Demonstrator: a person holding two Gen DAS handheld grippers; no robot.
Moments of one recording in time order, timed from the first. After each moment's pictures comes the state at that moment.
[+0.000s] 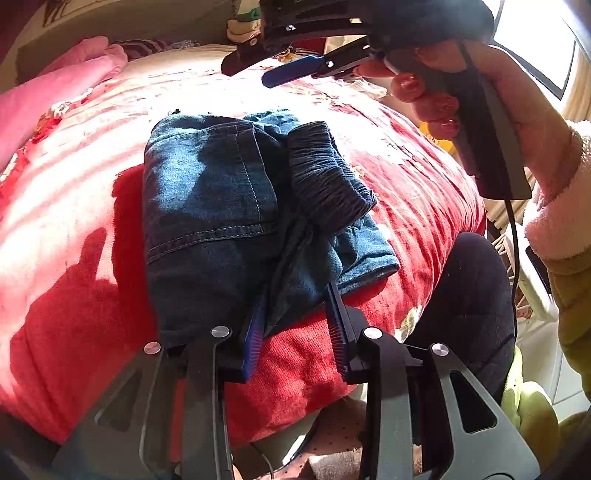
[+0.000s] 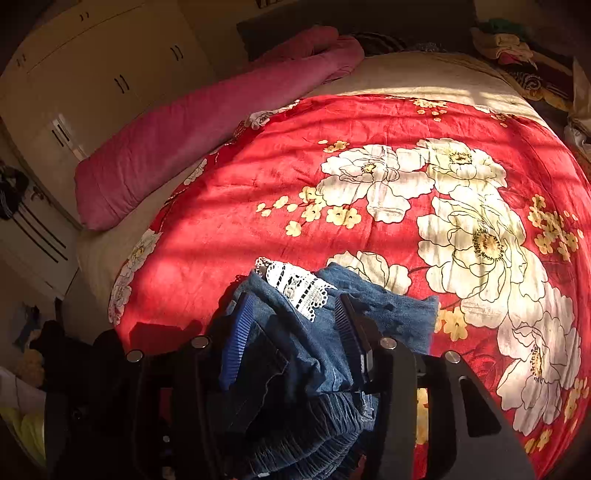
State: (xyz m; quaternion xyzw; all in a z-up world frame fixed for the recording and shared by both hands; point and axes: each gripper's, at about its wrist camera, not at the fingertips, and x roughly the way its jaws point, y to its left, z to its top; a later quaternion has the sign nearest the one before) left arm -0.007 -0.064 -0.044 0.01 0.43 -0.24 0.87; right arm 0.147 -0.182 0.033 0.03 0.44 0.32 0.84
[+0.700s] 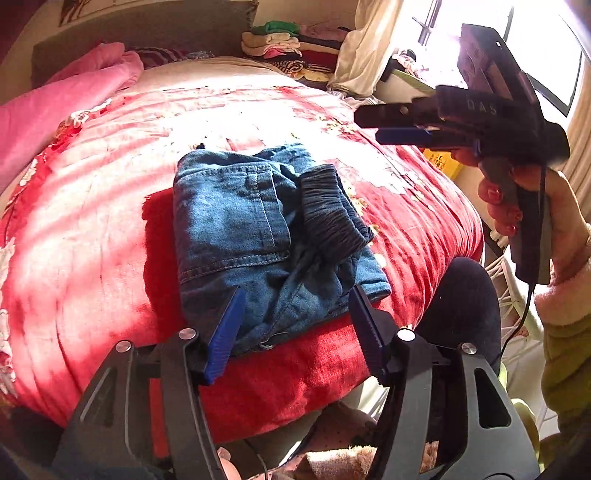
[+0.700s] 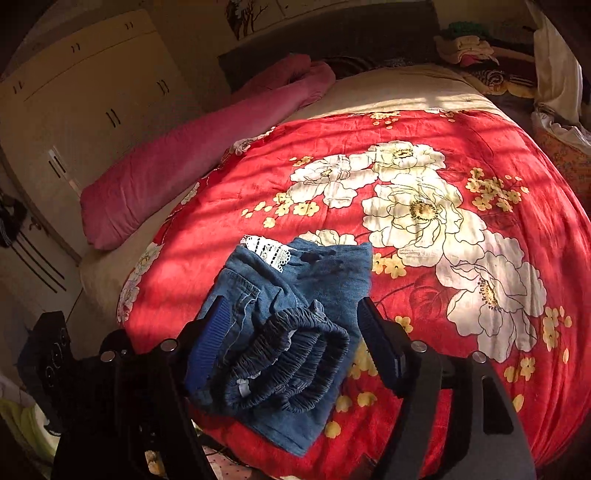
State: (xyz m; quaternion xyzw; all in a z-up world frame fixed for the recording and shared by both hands) left arm -0.011 -0.051 -0.007 -0.01 0.41 -0.22 0.88; right arm 0.083 -0.262 0.036 0.08 0.40 0.28 0.87
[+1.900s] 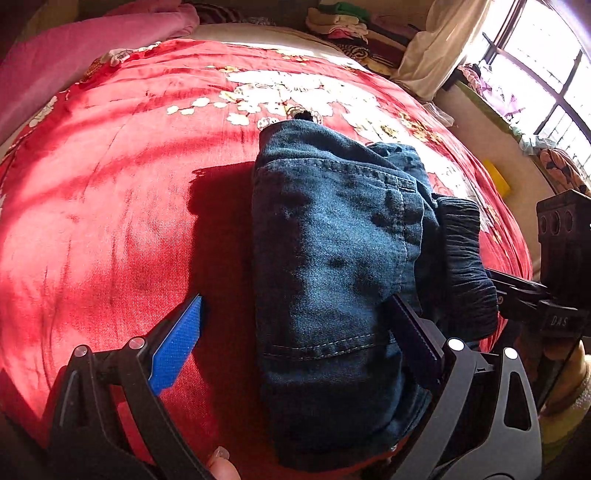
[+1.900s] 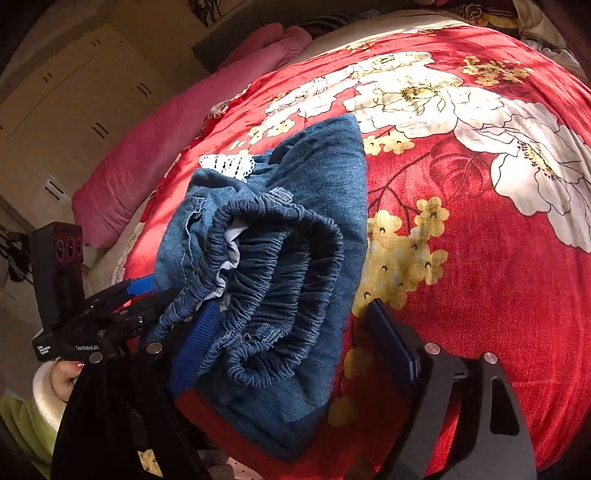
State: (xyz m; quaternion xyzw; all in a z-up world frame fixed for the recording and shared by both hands) left arm 0.074 -0.012 -0.056 -0.08 0.47 -0.14 0.87; right arm 0.087 -0.245 -0.071 0.15 0.47 0.30 0.82
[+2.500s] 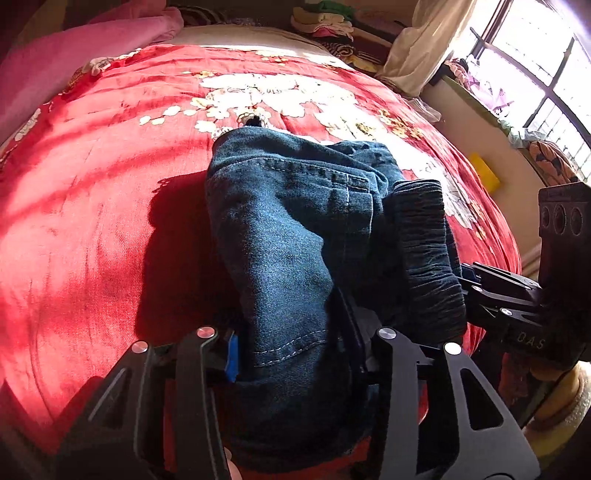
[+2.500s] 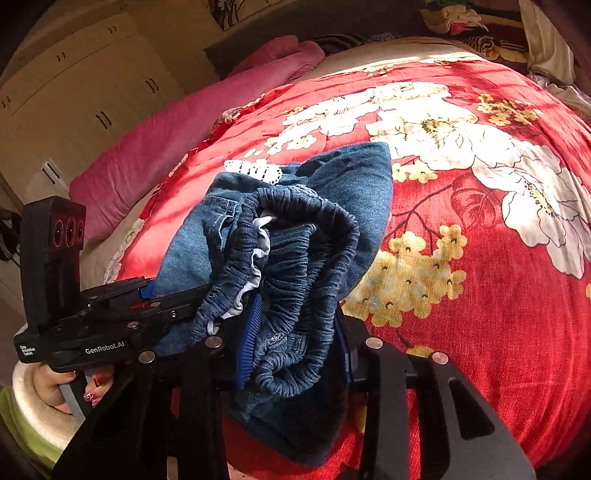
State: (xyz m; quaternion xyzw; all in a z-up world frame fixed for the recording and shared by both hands) left arm 0.071 -0.033 -0.043 -0.07 0.47 -0.16 0.87; right arm 0.071 -0.224 -0.044 0.09 0.42 0.28 0.86
